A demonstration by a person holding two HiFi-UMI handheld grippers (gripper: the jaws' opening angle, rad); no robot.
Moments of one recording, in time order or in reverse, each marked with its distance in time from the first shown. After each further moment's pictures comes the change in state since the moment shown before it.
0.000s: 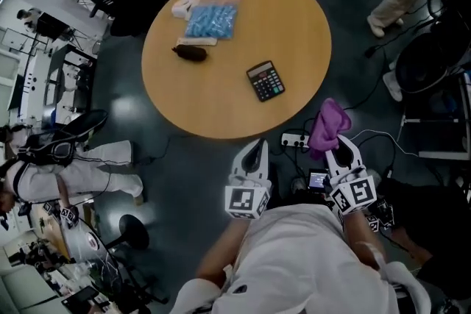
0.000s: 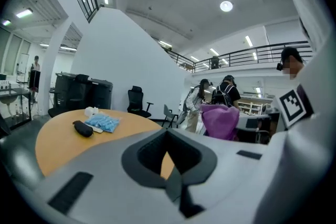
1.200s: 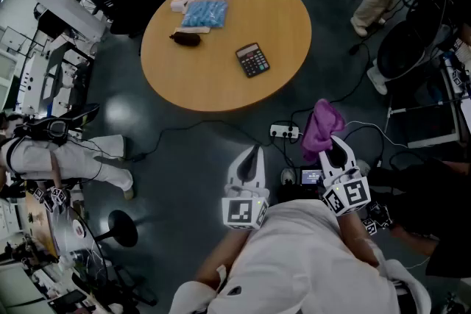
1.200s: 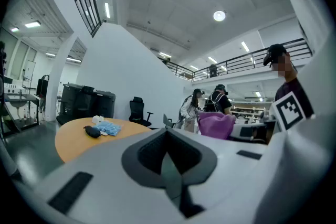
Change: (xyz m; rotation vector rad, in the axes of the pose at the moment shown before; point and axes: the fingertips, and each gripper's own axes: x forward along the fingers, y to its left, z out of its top) left arm -0.156 -0.093 0.006 0.012 -0.108 0.047; right arm -0.149 0.070 0.001 -0.037 -0.046 -0.020
